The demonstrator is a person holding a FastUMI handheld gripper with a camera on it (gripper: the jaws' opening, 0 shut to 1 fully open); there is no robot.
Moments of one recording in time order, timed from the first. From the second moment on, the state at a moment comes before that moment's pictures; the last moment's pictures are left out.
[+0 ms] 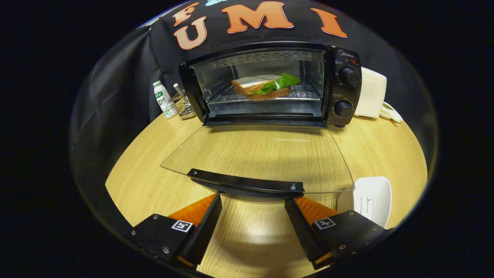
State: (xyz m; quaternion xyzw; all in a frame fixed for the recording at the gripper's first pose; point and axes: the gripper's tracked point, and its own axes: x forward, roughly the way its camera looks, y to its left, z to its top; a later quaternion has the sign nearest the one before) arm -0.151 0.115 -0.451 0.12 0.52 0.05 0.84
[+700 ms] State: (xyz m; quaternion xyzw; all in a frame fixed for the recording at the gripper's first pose) arm -0.031 0.096 -0.387 0.12 0.41 0.03 0.90
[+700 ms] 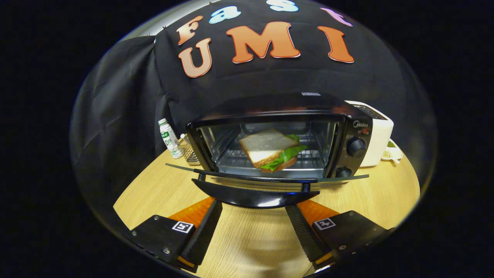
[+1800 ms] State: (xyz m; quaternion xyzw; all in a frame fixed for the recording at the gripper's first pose) arm 0.039 0.093 -0.134 0.05 0.11 0.05 0.99
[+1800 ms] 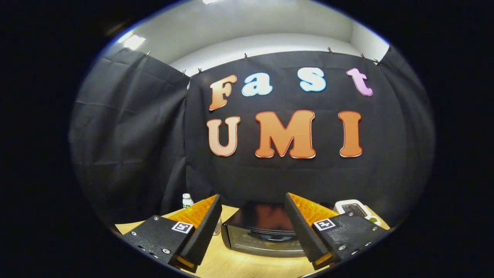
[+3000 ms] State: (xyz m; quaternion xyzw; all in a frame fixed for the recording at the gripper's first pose) arm 0.008 0.045 -0.041 0.01 0.01 0.00 1.00
